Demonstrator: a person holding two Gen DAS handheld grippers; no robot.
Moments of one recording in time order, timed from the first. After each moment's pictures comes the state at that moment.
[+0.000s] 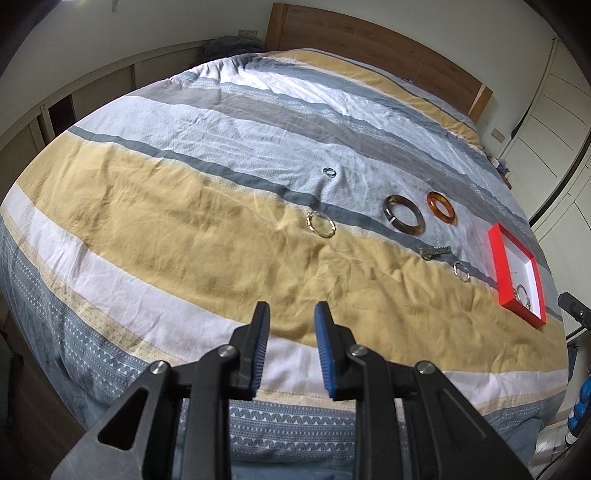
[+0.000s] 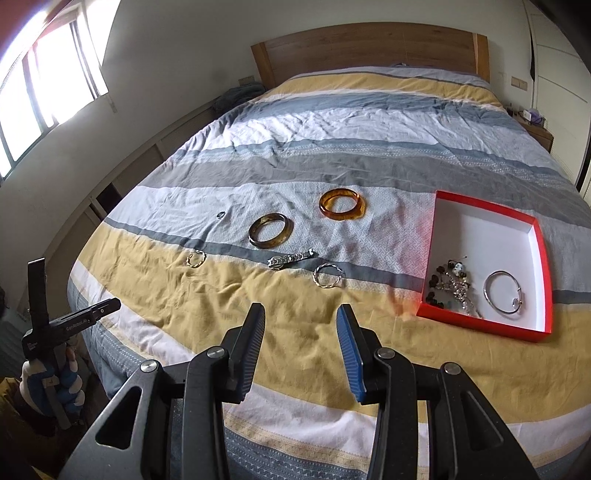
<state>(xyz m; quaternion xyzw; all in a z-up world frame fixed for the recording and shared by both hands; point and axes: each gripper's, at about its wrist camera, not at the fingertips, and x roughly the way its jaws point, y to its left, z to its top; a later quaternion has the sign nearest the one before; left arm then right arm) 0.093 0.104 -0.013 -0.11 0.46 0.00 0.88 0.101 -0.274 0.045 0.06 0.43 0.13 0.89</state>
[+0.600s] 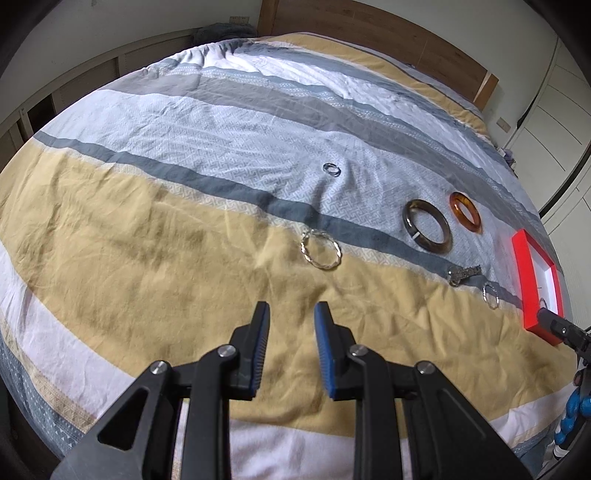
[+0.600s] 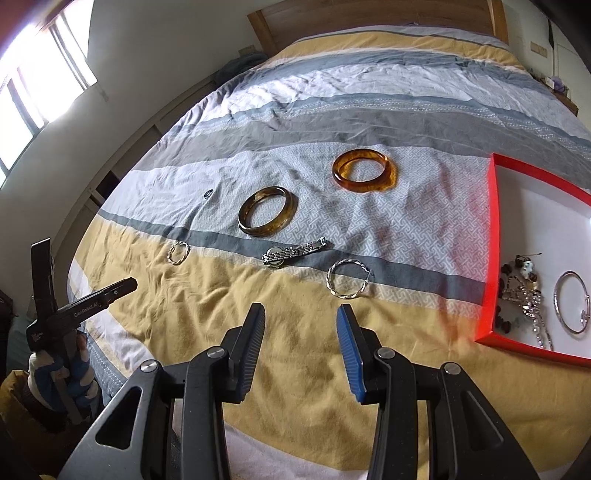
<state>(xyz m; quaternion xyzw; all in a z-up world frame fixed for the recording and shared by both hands) 0.180 0.095 -0.057 -0.11 0.48 -0.01 0.87 0.185 -0.252 -0.026 0.08 0.49 0.16 0.85</state>
